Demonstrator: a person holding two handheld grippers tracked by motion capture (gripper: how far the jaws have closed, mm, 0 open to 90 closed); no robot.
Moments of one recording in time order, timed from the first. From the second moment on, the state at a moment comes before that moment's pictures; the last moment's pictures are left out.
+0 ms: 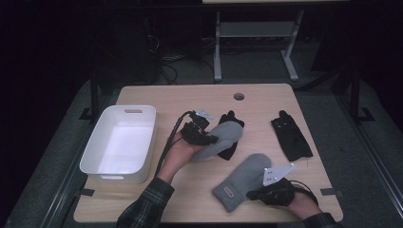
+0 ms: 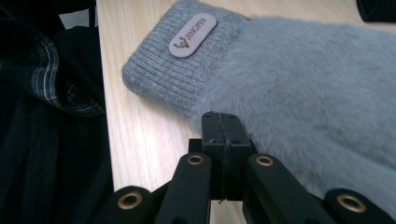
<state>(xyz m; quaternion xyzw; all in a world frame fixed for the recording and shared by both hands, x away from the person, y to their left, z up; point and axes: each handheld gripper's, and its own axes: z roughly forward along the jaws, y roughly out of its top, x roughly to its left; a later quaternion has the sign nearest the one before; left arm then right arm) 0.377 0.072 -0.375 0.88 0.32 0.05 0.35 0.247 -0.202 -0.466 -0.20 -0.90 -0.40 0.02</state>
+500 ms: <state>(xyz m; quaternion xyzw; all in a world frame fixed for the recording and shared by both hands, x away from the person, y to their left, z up) 0.376 0.074 -0.375 0.88 0.32 0.05 0.35 0.273 -0.163 -0.468 -0.19 -0.90 -0.38 0.01</state>
